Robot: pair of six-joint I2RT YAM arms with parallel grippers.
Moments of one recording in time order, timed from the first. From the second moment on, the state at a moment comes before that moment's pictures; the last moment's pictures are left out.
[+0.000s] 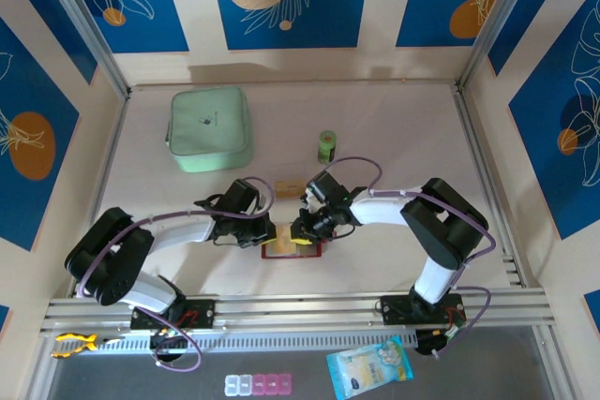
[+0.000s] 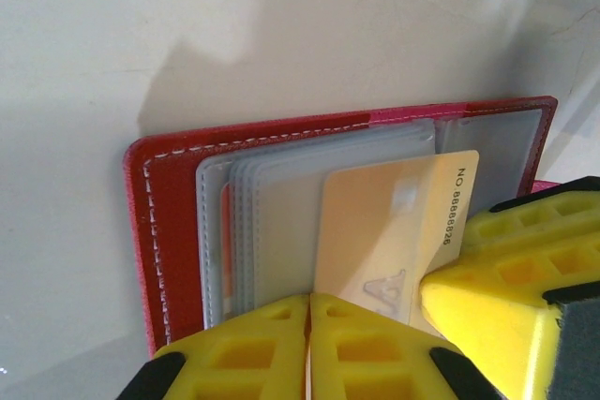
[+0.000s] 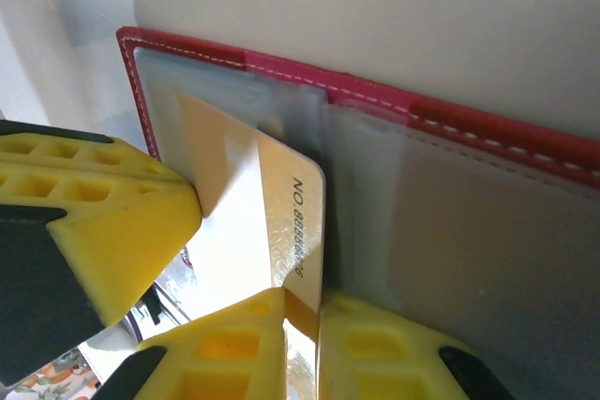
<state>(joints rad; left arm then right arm) -0.67 1.46 0.60 -0.20 0.42 -0.88 0.77 1.70 0.79 -0.17 -0.61 0.90</state>
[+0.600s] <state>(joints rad) -0.67 1.44 0.58 -0.20 0.42 -0.89 0.73 1.57 0.74 -0.25 -0.59 0.86</state>
